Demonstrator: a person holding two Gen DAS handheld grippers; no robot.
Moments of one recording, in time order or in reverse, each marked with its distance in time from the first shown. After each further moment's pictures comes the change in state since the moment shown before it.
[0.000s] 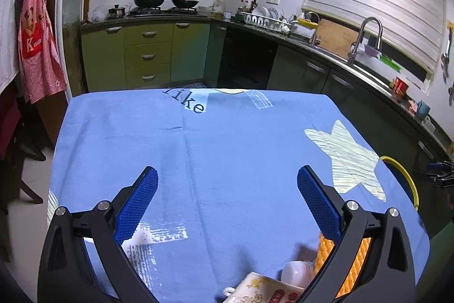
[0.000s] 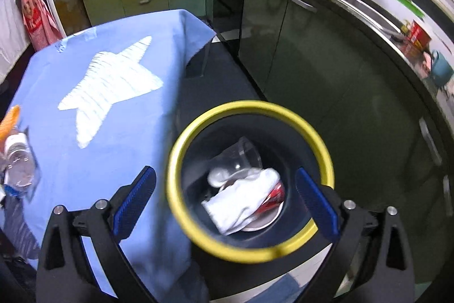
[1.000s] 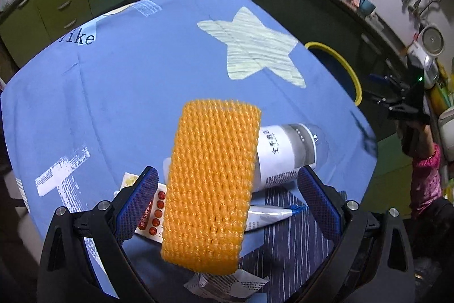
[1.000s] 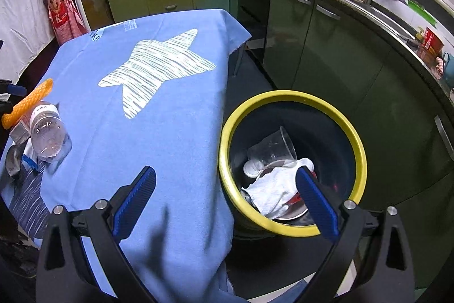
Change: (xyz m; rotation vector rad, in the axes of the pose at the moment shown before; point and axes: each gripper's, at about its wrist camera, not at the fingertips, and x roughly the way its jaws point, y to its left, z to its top) left arm -0.026 -0.107 -0.021 0.259 0.557 -0.271; right arm -0.017 0.047 -0.042 -0.057 -0.061 0.091
